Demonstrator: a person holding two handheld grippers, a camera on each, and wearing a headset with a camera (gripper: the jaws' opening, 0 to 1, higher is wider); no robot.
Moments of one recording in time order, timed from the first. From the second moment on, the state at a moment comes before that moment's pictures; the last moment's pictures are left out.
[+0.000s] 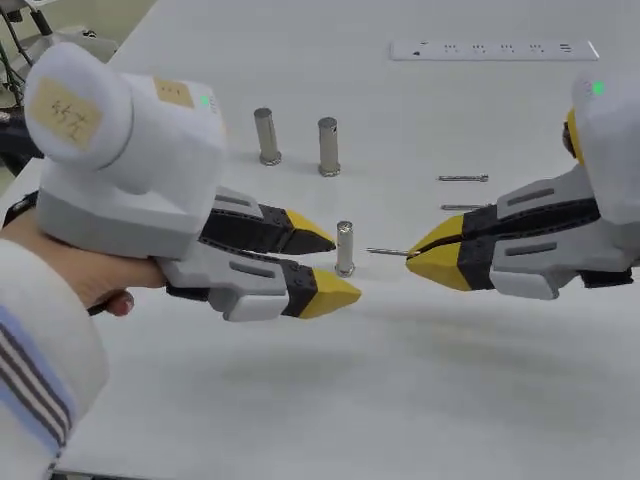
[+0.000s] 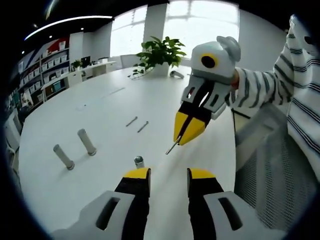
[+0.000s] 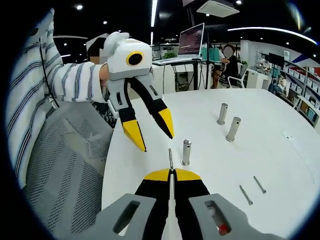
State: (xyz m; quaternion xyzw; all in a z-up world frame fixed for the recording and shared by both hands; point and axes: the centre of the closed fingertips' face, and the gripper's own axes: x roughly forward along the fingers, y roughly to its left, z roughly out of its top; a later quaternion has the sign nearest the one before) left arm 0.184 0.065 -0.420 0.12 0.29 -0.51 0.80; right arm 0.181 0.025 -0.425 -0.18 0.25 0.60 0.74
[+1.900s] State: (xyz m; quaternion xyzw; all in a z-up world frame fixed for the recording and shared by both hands) left arm 0.219 0.064 -0.431 0.16 0.29 -0.50 0.80; right arm 0.213 0.045 -0.440 -0.22 0.25 0.60 0.72
